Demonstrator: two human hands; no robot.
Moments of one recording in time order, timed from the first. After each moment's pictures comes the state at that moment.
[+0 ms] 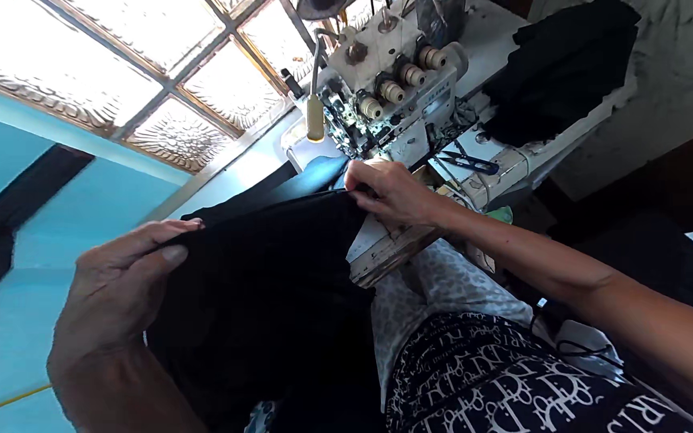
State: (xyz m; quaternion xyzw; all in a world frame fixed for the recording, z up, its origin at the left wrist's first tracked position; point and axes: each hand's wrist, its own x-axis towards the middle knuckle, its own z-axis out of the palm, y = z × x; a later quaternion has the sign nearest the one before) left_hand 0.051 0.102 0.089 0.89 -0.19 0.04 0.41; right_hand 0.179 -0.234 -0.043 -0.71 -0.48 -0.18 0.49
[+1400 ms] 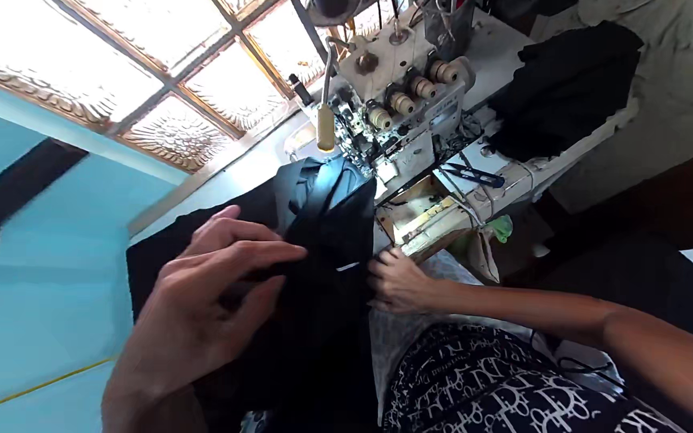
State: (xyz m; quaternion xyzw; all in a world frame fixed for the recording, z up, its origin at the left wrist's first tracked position) left_hand 0.046 0.010 0.099 0.91 -0.31 0.06 0.25; right_hand 0.078 -0.215 -0.133 -0.80 -0.51 -0.11 0.30
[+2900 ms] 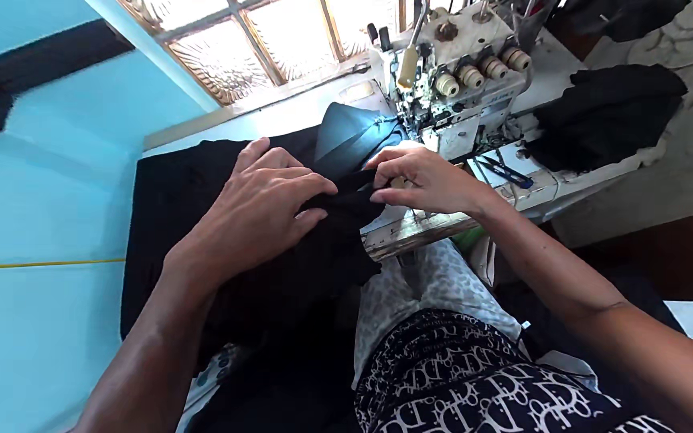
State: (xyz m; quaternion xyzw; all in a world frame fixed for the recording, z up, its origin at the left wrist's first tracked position) left_hand 0.026 0.015 0.080 0.96 -0.26 0.07 0.06; right_hand 0.159 -0.220 -0.006 -0.71 -0.57 0.03 0.41
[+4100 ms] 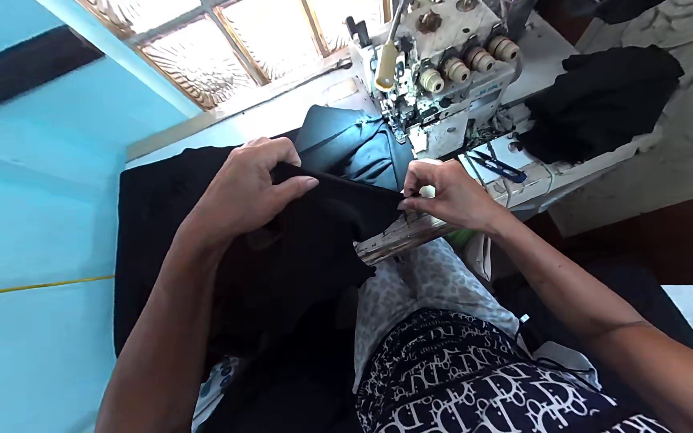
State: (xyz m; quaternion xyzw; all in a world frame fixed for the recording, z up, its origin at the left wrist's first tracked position) left_hand 0.071 0.028 0.065 0.96 -0.18 0.06 0.21; right_hand 0.151 -0.264 -0.040 -0.76 -0.46 0.00 0.46
